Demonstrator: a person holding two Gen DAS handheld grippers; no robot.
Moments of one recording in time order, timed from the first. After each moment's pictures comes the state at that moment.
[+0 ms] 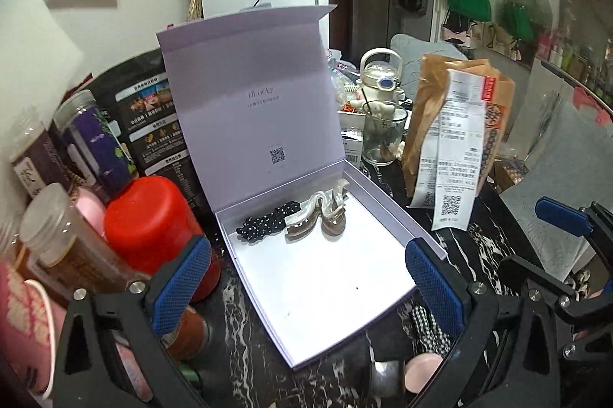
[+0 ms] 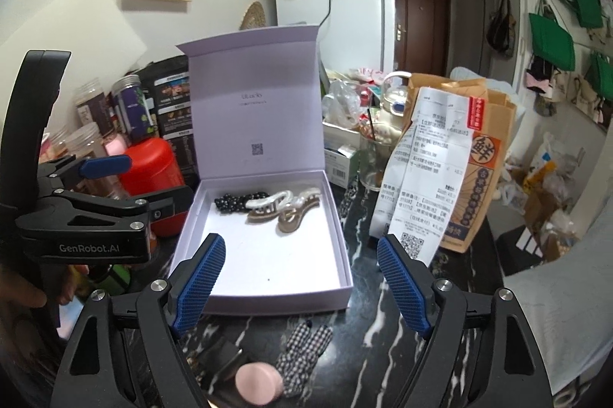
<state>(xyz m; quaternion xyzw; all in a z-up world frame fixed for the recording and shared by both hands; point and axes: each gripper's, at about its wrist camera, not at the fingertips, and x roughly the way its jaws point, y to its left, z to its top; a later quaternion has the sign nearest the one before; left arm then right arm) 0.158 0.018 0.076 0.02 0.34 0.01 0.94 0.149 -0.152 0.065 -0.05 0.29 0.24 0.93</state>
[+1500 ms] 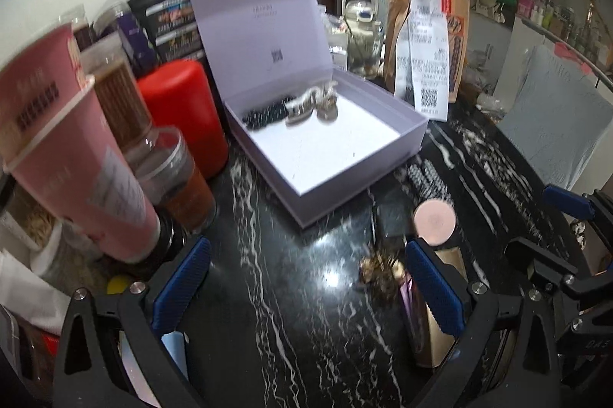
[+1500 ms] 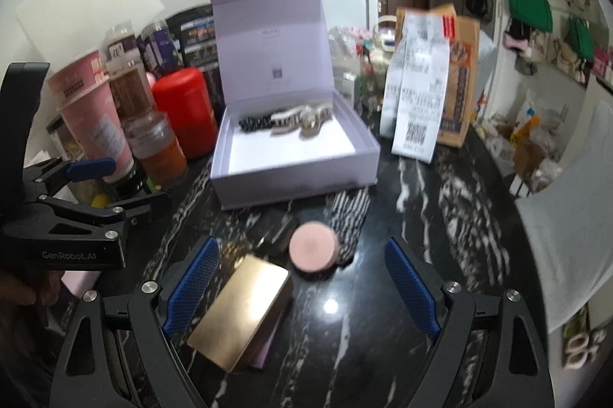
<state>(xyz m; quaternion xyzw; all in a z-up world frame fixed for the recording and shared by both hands) 0.034 0.038 0.010 0.03 0.41 -0.01 0.91 0.024 -0.150 0.000 -0.03 0.35 0.20 0.91</state>
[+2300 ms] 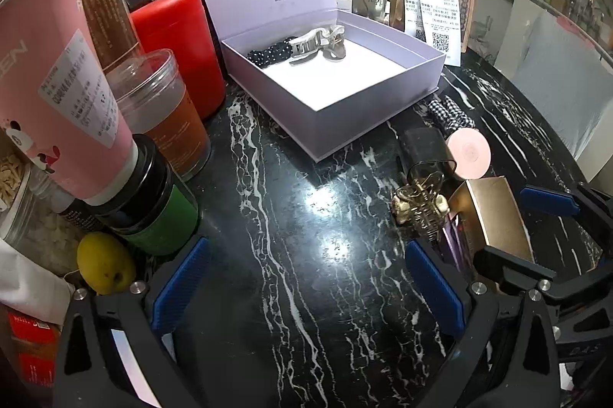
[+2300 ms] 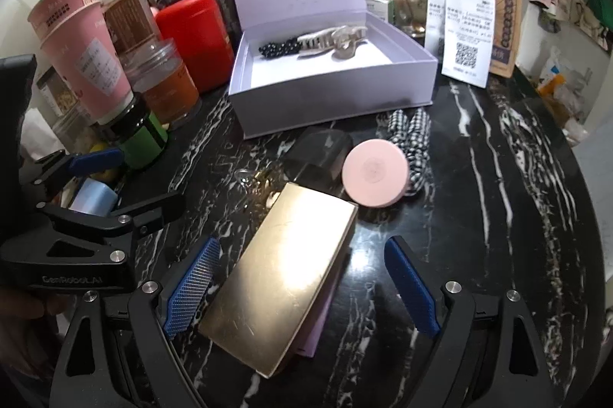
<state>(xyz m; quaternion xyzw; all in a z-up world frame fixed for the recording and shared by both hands) 0.025 0.060 -0.048 0.04 0.45 -0.02 0.89 0.031 -0.109 -0.070 -0.03 0.44 0.23 0.87</state>
